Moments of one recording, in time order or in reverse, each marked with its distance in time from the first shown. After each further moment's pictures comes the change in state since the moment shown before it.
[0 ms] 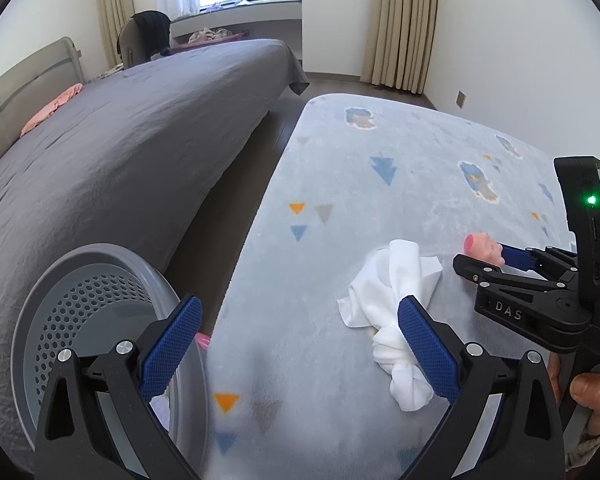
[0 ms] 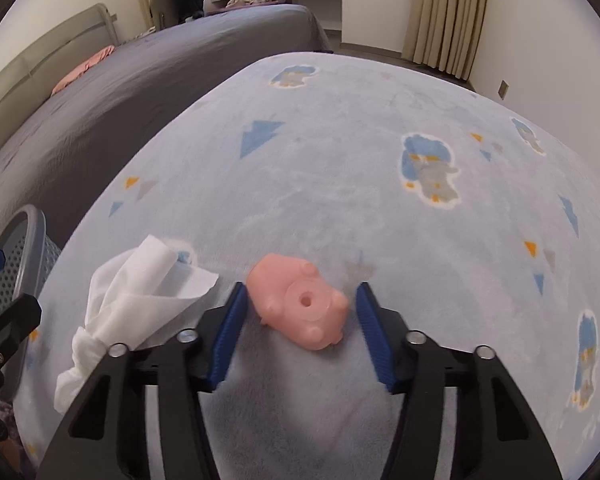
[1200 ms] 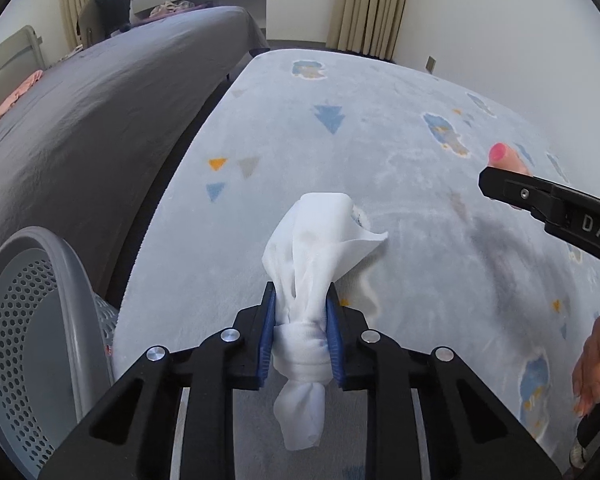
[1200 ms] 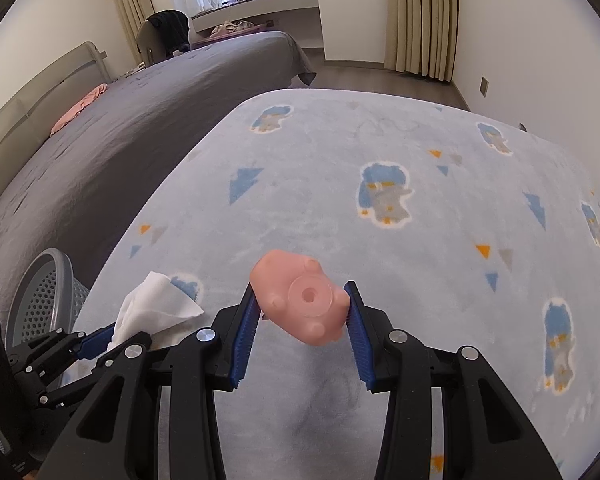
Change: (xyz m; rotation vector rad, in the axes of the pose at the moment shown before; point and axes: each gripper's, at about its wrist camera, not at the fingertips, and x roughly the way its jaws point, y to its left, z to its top) left arm 0.037 -0.037 -0.012 0.046 0.117 -0.118; right arm -0.050 -0.030 0.008 0.118 -0.073 0.048
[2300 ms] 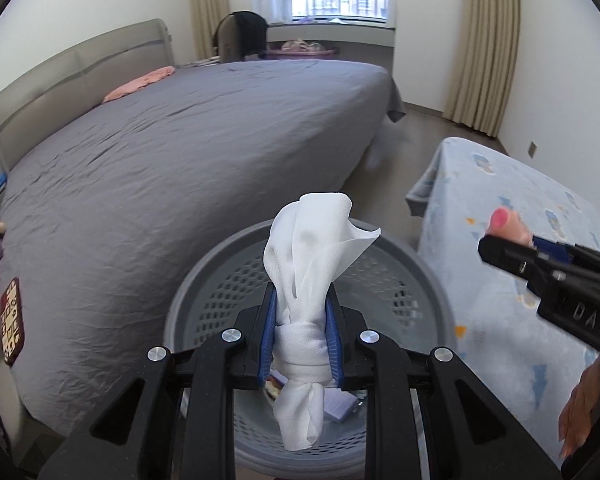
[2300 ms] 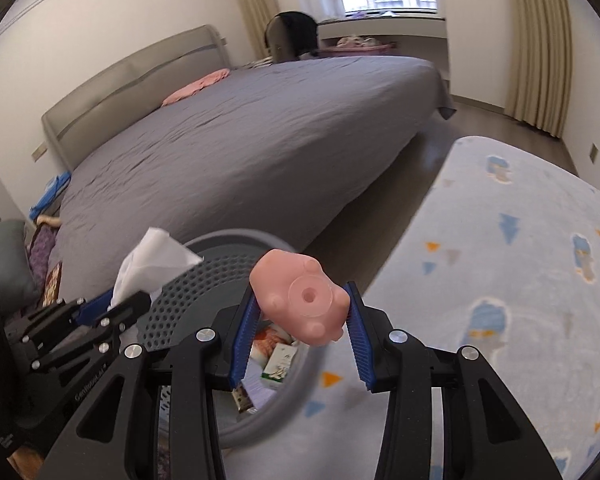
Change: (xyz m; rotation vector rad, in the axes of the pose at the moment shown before) left arm -0.154 0.199 -0.068 -0.246 -0.196 0.320; right arm -0.031 0.250 -0.024 -0.256 -0.037 0.310
